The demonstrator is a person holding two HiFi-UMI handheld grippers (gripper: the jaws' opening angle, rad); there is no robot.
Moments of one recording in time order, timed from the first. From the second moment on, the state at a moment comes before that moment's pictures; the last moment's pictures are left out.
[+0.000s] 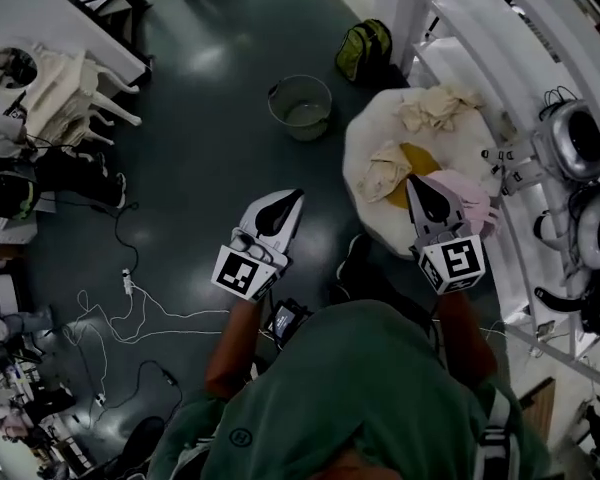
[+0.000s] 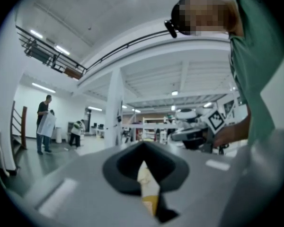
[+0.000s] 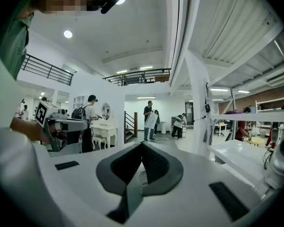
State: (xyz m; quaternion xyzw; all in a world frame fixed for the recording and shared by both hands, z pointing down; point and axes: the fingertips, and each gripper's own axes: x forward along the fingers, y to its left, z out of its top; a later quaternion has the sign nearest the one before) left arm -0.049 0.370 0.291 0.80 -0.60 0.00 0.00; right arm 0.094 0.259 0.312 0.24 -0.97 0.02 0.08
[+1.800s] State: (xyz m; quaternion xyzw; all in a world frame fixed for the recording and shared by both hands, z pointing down) left arm -0.091 -0.010 0.318 0.98 -0.20 0.00 0.03; right arm 0.044 0.046 0.311 0.60 -0.80 0.05 0.09
